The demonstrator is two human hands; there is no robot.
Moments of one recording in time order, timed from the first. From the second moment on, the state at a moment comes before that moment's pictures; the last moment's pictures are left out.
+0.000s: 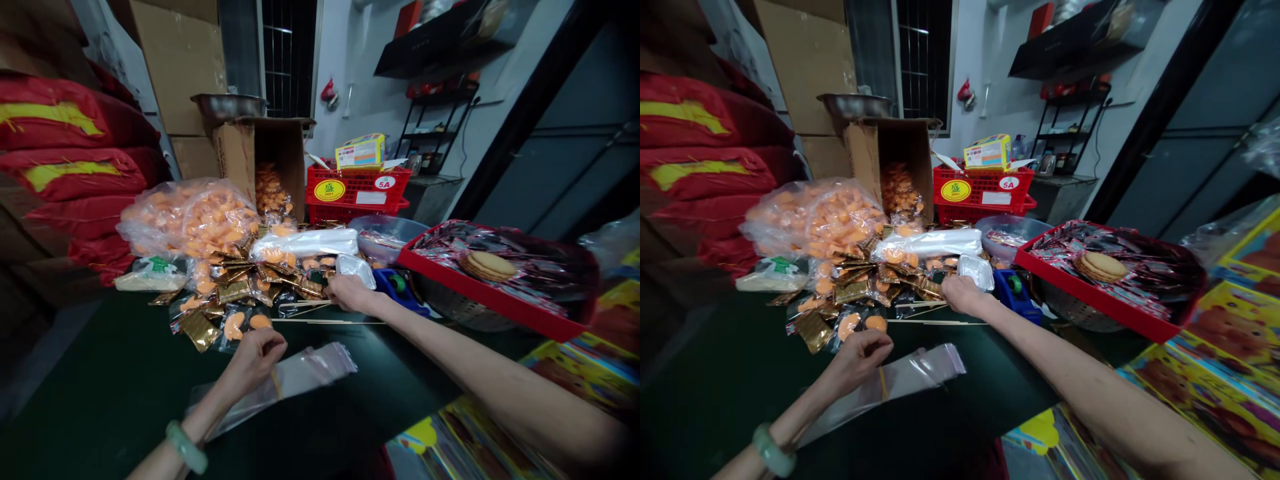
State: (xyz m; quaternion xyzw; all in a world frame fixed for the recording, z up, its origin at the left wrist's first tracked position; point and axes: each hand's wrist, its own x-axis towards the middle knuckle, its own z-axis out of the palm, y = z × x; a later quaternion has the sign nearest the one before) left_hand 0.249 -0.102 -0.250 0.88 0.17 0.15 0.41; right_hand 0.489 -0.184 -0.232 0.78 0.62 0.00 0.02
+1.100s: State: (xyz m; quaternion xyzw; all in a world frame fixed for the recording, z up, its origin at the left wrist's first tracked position) left_hand 0.405 -0.169 -0.250 0.84 0.02 0.24 0.49; right_hand 0.476 -0.298 -0.214 0.71 0.44 -0.06 -0.55
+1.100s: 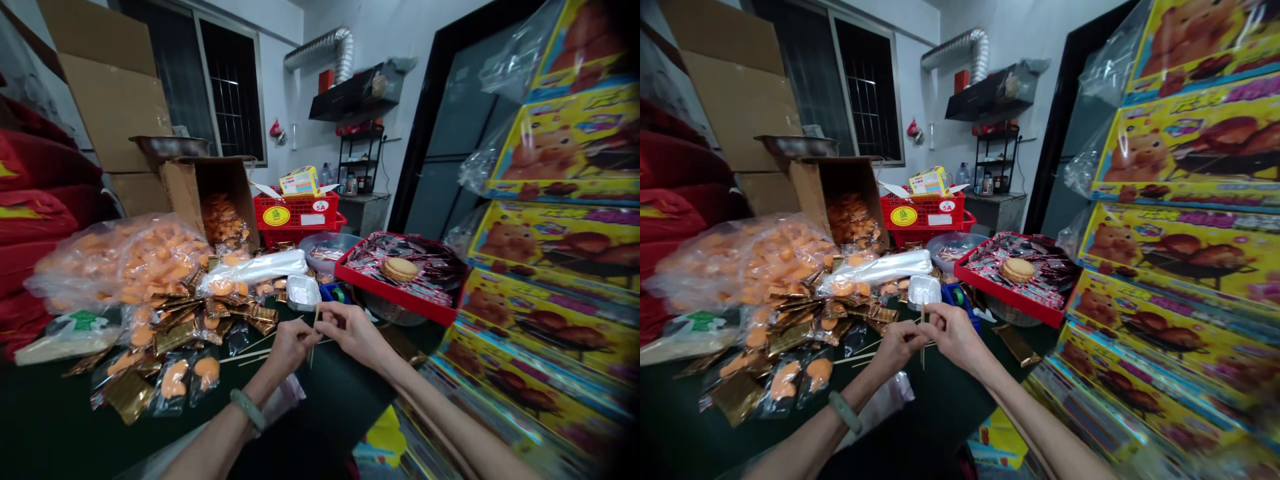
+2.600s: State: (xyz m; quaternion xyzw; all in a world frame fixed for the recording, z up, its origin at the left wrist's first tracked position) left_hand 0.281 -0.125 -0.258 0.99 -0.04 -0.07 0.13; right_hand 0.451 -0.320 -0.283 0.73 0.17 -0.04 -0.67
